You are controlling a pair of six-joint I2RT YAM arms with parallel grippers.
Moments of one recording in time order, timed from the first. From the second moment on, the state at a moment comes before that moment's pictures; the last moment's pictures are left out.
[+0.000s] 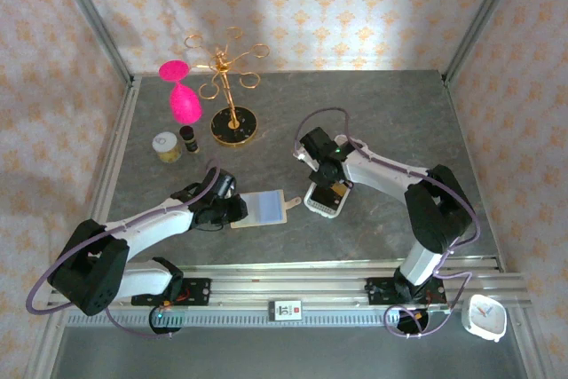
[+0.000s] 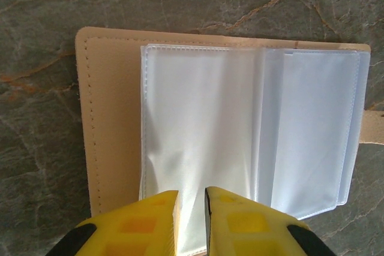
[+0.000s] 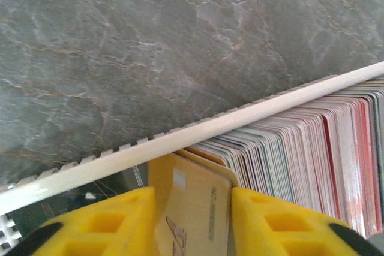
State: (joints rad) left arm -0.49 1.25 0.52 -0.33 0.16 -0.78; right arm 0.66 1.69 1.13 -0.64 0.29 -0.31
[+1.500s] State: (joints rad) left arm -0.49 1.25 0.52 -0.32 0.16 -0.78; right arm 0.57 1.71 1.10 -0.55 0.37 -0.36
